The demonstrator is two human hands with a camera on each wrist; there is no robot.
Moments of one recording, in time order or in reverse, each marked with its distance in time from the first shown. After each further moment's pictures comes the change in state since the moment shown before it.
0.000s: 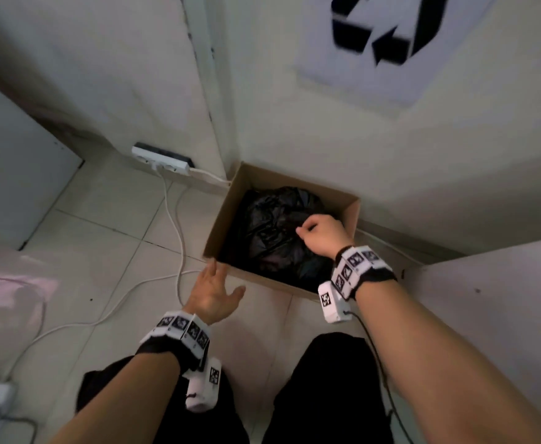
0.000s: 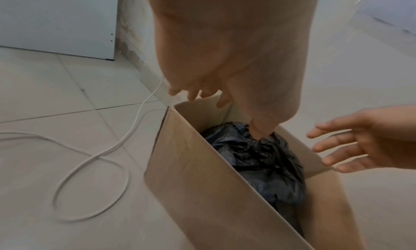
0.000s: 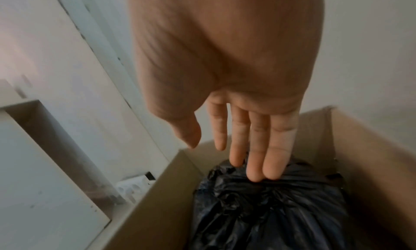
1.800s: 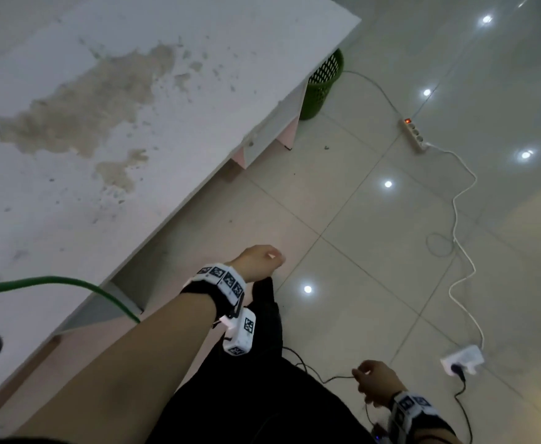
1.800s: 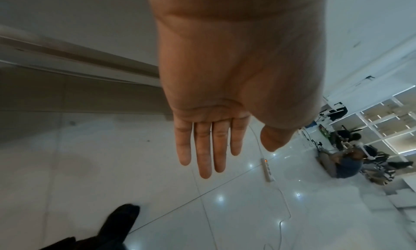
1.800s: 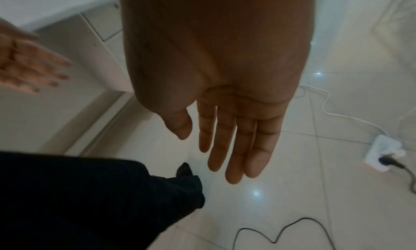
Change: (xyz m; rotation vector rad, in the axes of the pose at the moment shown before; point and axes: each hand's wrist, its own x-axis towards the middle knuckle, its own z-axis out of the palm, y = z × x) left_hand -0.679 0.645 0.561 0.579 -0.894 0.705; right_hand -1.023 0.690 -0.011 1.023 -0.035 1.168
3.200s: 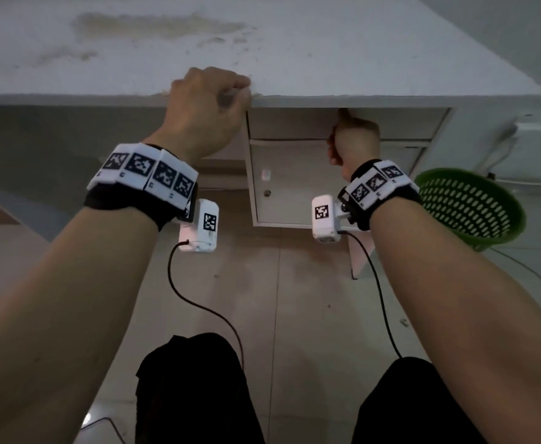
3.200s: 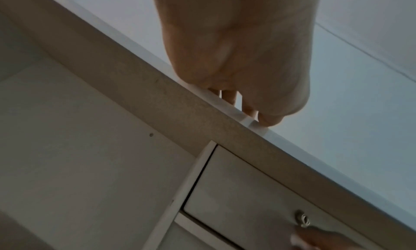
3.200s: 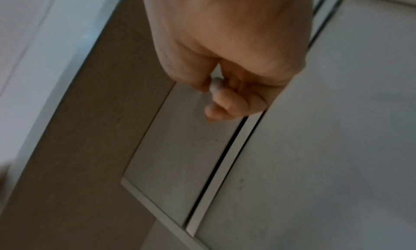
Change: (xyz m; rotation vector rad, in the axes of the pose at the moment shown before) left_hand 0.222 0.171 -0.121 0.213 1.787 -0.054; right_hand 0.244 -0.587 -0.372 0.377 -0.074 -1.344
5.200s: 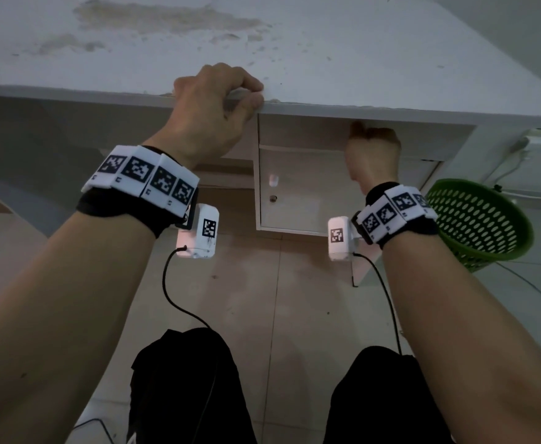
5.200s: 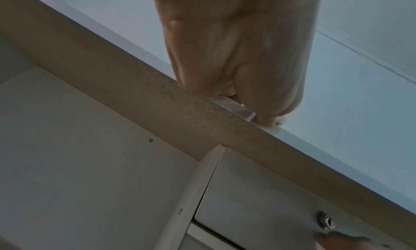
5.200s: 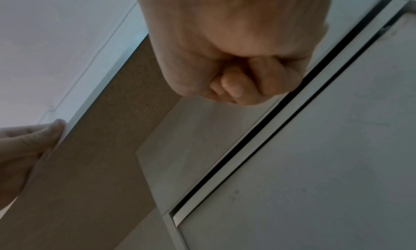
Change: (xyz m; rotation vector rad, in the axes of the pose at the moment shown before) left_hand 0.005 -0.018 0.001 0.024 0.017 0.108; right_hand -0.006 -0.002 -0.004 -0.278 0.075 -0.137
